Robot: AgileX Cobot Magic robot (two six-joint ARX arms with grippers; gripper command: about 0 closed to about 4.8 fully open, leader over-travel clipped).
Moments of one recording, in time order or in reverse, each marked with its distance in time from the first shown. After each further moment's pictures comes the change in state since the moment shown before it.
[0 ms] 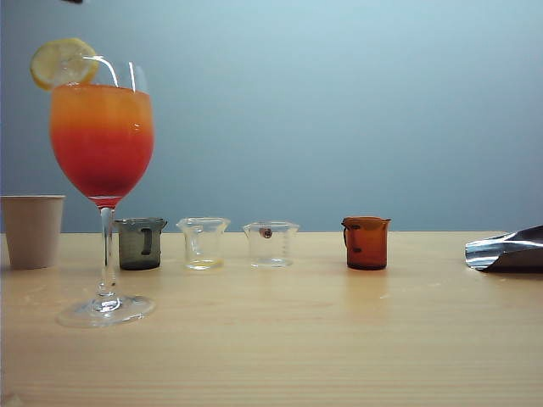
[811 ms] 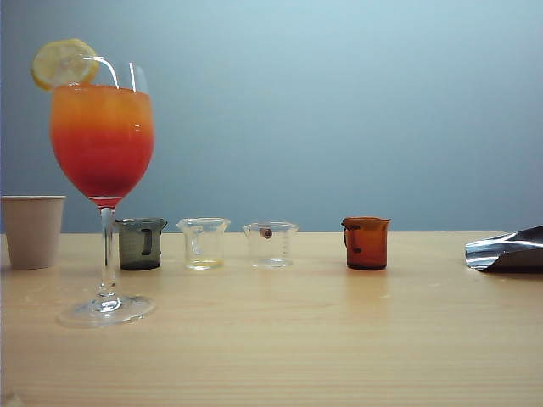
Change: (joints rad) left arm 0.000 -0.441 -0.119 0.090 -0.425 -0.352; right arm -0.001 -0.287 -0.211 -0.180 0.275 0.063
